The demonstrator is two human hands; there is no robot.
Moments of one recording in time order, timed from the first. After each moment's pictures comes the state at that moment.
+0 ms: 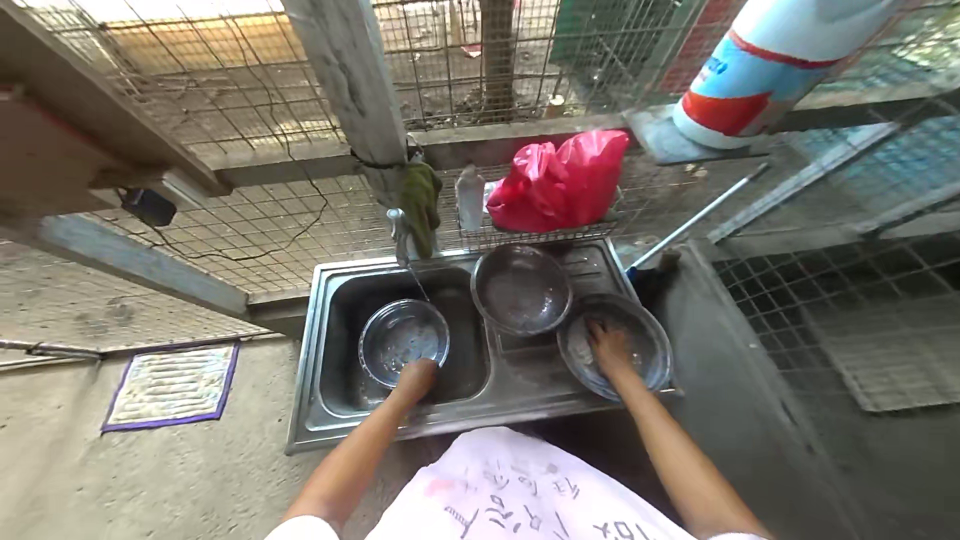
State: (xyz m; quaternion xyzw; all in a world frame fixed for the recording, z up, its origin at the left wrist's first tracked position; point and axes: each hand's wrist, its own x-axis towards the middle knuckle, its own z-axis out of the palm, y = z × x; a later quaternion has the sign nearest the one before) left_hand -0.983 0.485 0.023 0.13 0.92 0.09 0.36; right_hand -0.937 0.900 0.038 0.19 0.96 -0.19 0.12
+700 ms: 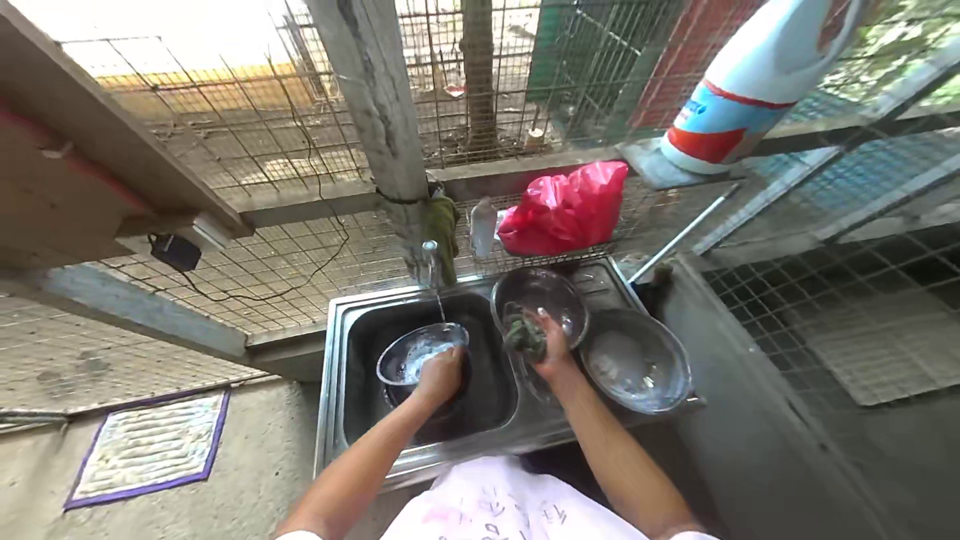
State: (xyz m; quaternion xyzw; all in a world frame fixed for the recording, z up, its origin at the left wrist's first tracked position) left_hand -1.025 0.487 0.110 0.20 0.94 0.13 0.23; right_hand -0.999 0.696 0.150 0.29 0.40 -0.87 0.00
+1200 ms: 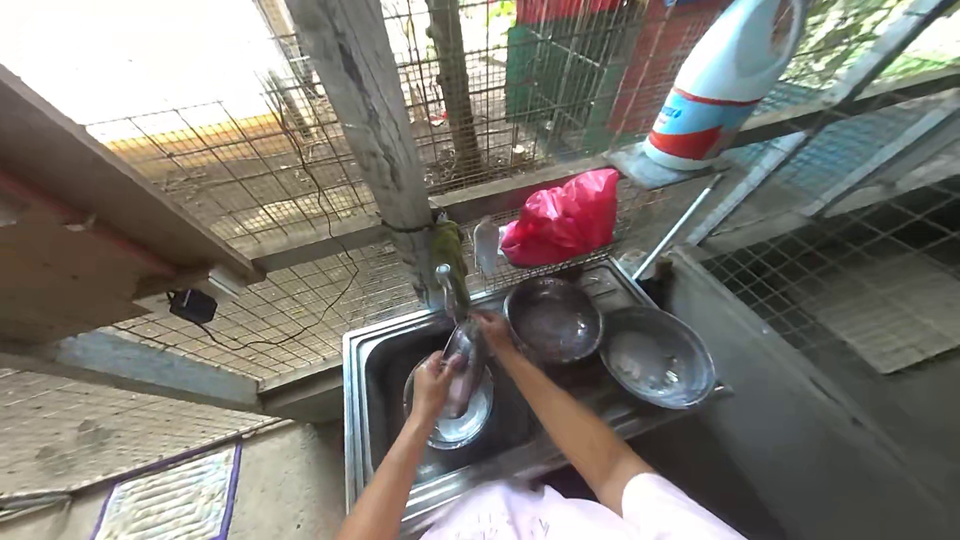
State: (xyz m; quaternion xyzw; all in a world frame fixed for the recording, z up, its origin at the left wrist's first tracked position) left_hand -1.042 0.435 0.146 0.08 0.87 0.48 0.08; right_hand -1.084 0.604 0.123 0.16 0.77 -0.62 -0.04
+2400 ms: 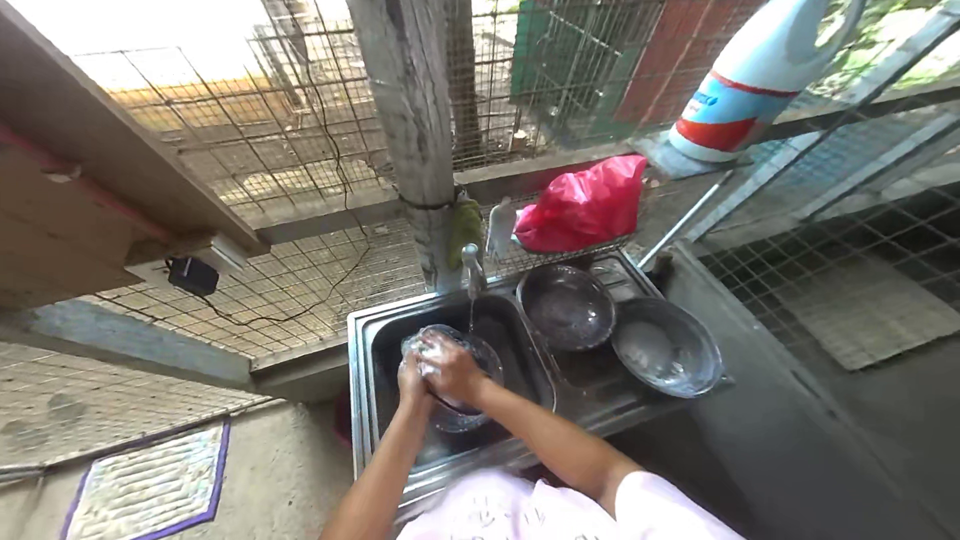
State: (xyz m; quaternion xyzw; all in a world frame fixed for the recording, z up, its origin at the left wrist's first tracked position) left_hand -1.045 0.400 0.111 -0.26 0.56 0.78 0.07; right_hand -1.038 0.496 0.098 -0.18 0.89 -0.41 -0.10
